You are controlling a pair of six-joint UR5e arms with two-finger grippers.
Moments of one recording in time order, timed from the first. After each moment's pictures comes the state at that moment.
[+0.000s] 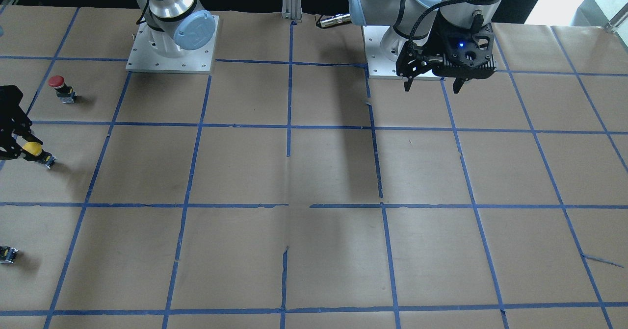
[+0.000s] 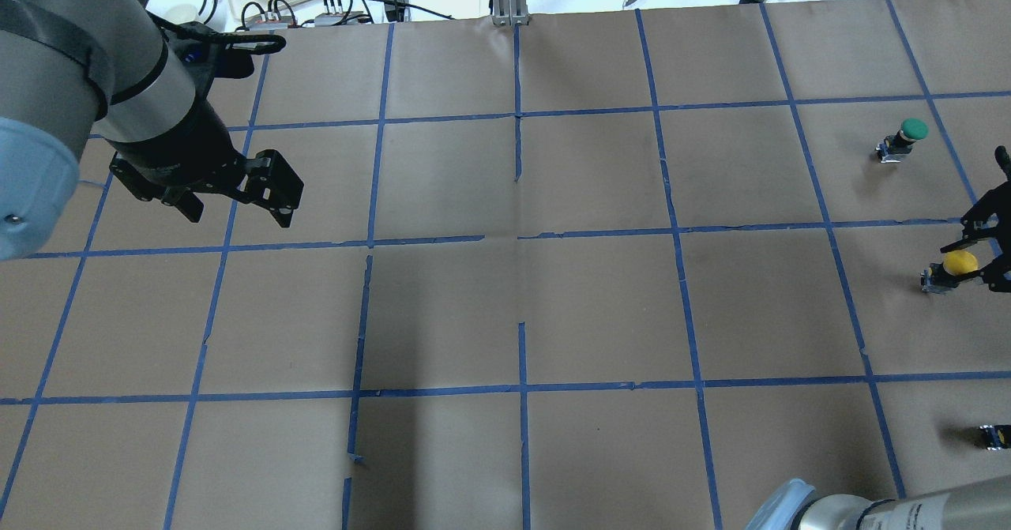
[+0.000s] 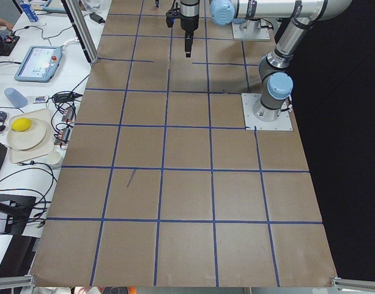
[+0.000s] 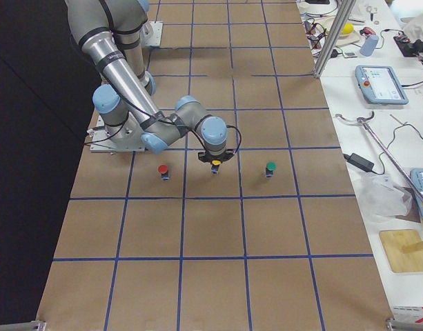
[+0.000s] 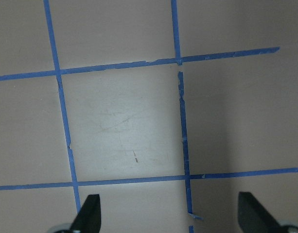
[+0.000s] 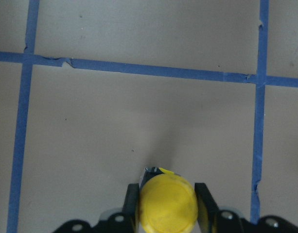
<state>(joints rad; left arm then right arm) -1.54 -1.45 -1.73 -1.55 1.64 0.10 0.73 -1.36 1.99 -2.07 -1.37 -2.49</state>
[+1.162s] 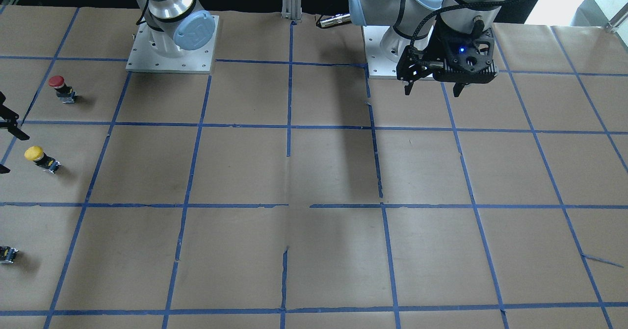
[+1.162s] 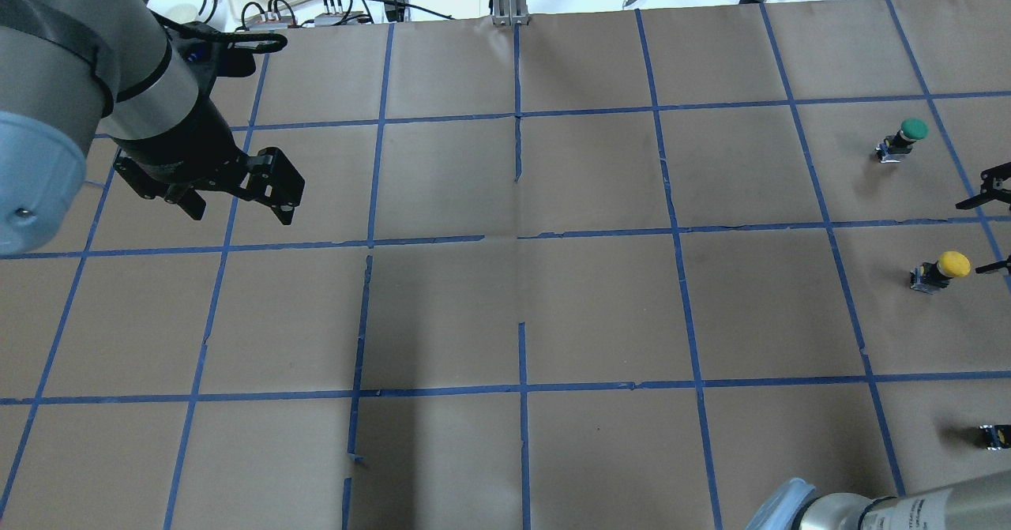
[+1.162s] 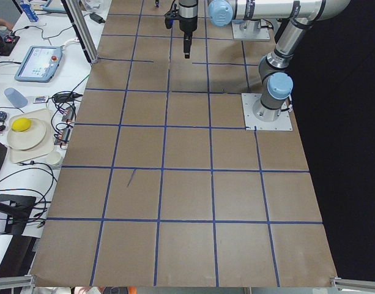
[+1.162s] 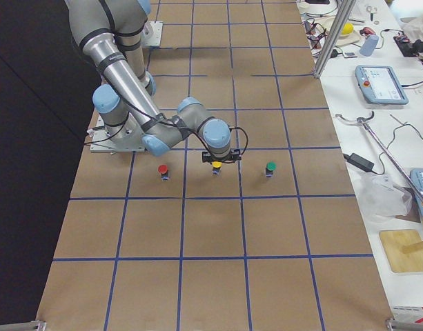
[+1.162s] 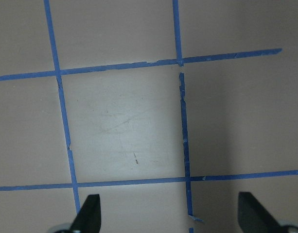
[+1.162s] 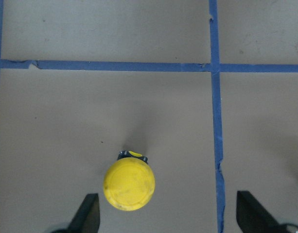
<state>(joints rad) -1.54 -1.46 -1.73 -1.54 1.64 0.10 0.74 -1.35 1.89 -2.01 -1.32 -2.40</state>
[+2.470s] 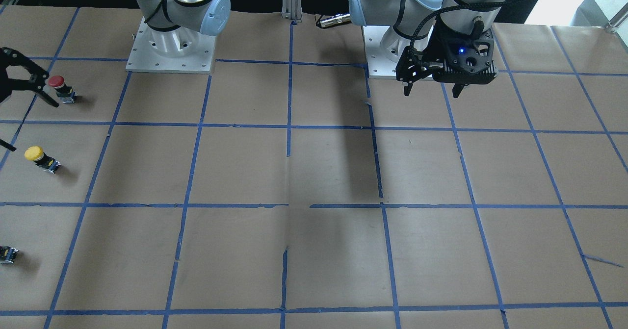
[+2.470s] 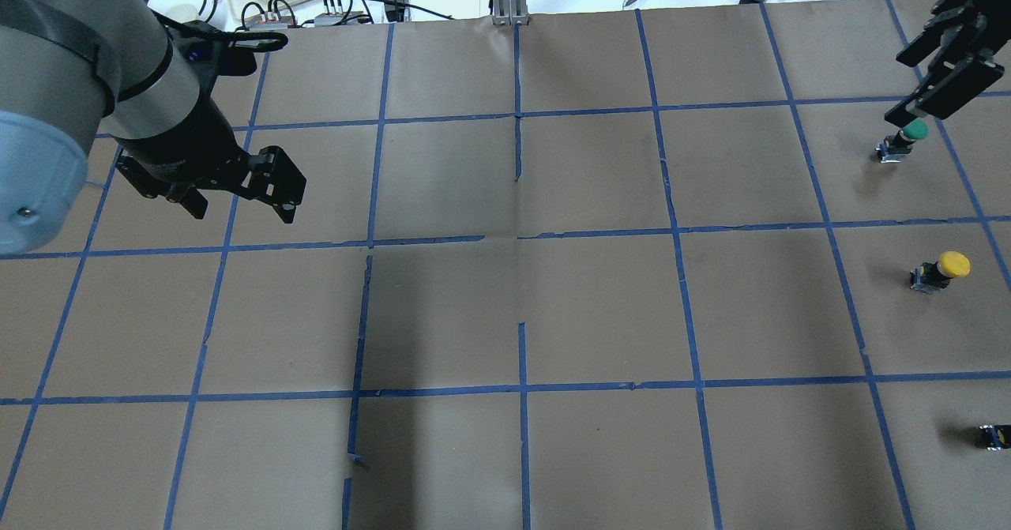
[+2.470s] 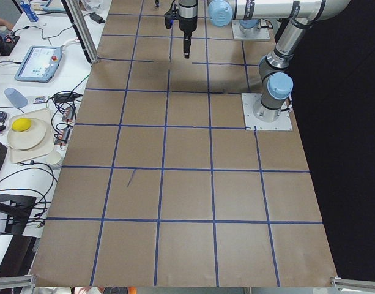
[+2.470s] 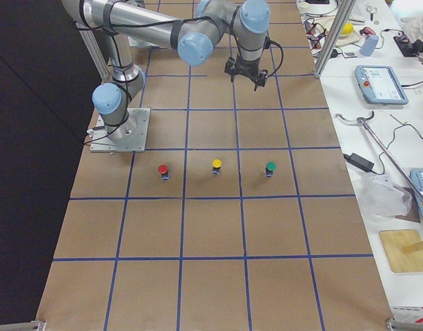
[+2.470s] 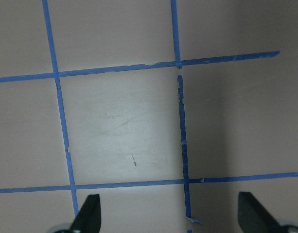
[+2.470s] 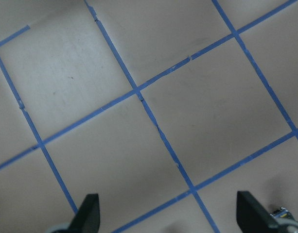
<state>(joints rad) -1.54 -1.46 -1.73 -1.54 1.63 0.10 1.20 -1.52 1.49 -1.51 -1.35 -1.40</state>
